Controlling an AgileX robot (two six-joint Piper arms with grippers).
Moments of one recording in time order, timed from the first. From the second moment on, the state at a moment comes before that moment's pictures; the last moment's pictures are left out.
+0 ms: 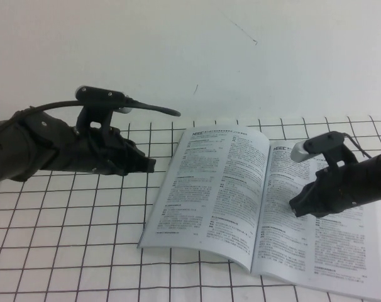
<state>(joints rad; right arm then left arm) 0.23 1.95 -1.03 1.01 0.46 -1.19 -0.25 1.72 -1.10 -0.88 0.34 0.85</state>
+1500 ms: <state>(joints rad) 0.22 1.95 -1.04 0.89 0.49 -0.97 -0.31 2.03 -1.40 -1.62 1.15 1.04</state>
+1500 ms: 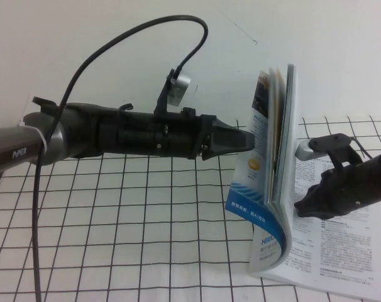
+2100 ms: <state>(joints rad) 0.22 1.53 -1.03 0.03 0.70 -0.46 -0.31 1.94 -1.40 -1.66 1.19 1.00</state>
